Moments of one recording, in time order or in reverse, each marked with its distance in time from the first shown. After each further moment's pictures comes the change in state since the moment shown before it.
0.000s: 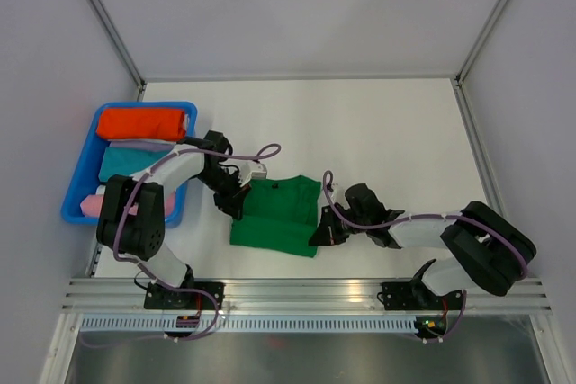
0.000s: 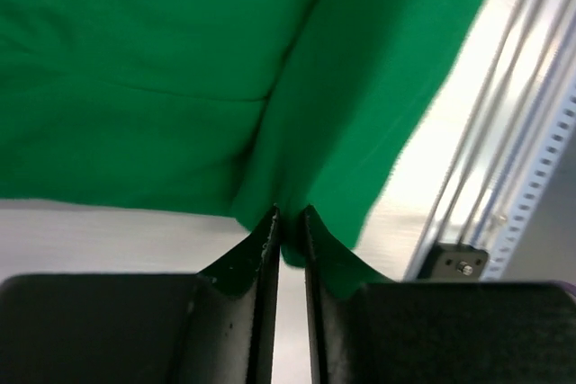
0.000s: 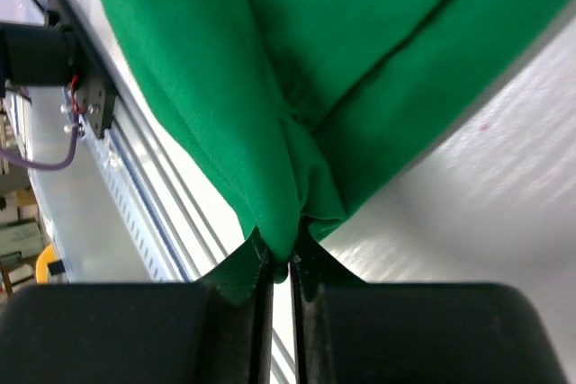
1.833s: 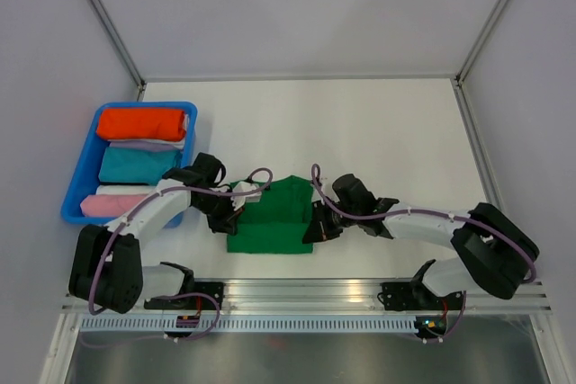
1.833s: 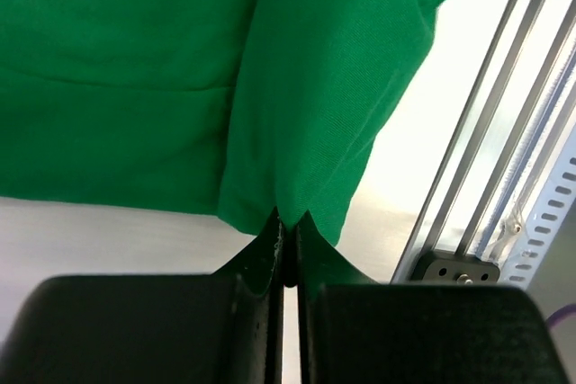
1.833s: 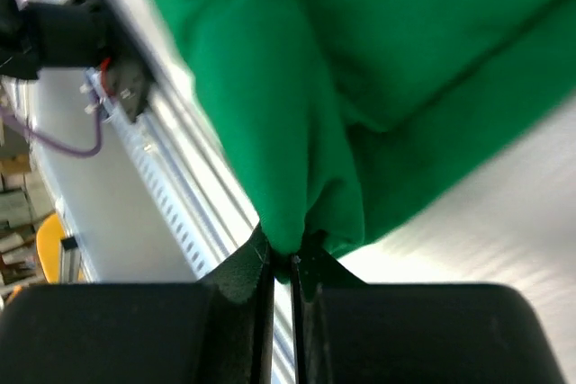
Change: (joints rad) left arm -0.051 -0.342 -0.279 0.160 -0.073 -0.085; right arm 0.081 -0.052 0.189 -0.284 0.021 -0.005
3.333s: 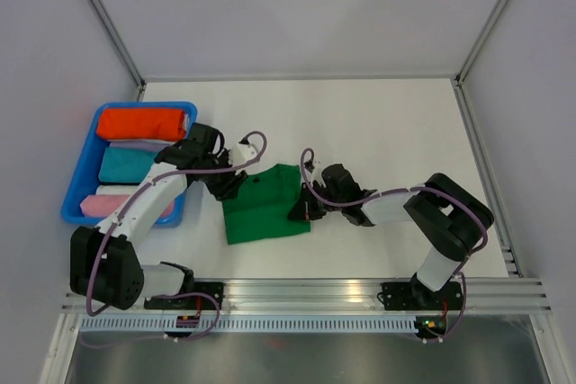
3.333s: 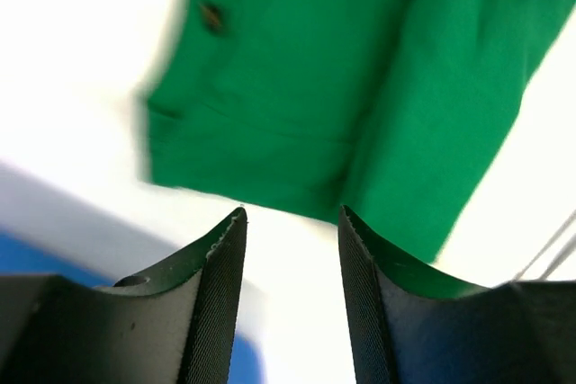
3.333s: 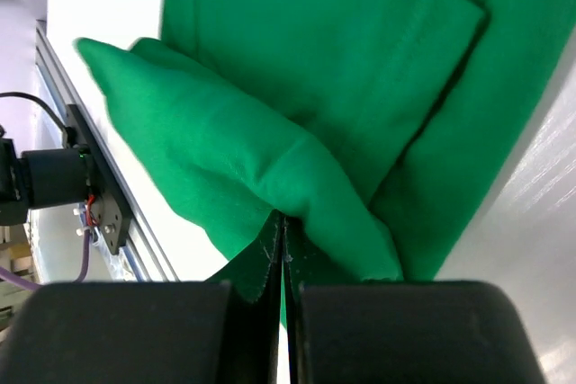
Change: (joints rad) left arm 0.025 0.034 0.202 0.101 -0.207 -0.154; right arm -0.072 0.336 0.093 0.369 0.089 0.063
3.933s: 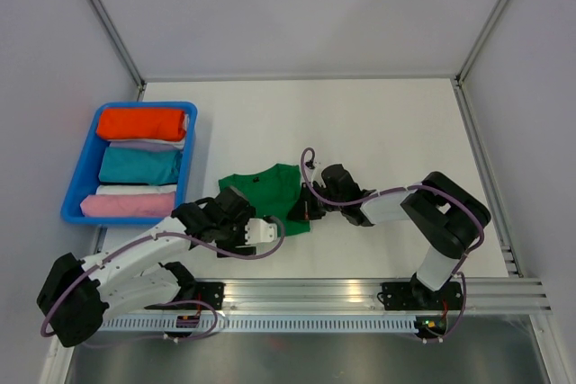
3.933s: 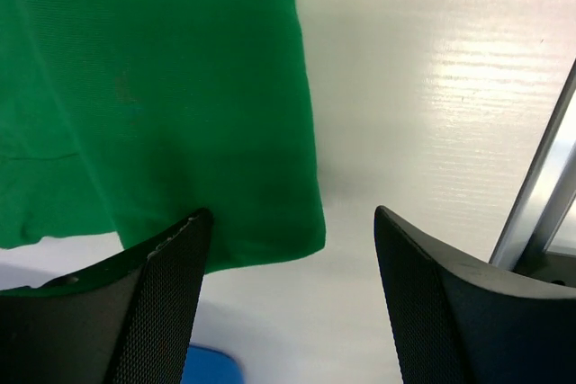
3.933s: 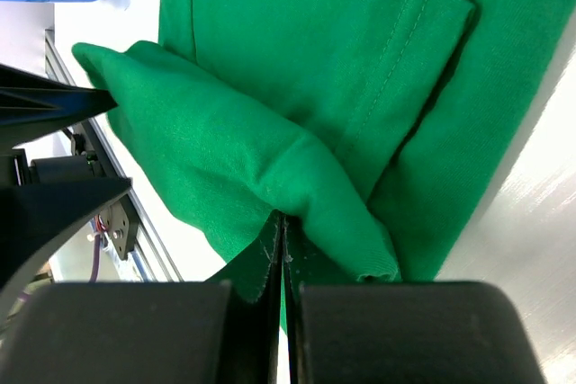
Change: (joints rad) left arm -0.478 -0.298 -0.364 0.059 -0.273 0.095; right arm -0.001 0.037 0.000 0.027 -0.008 0.046
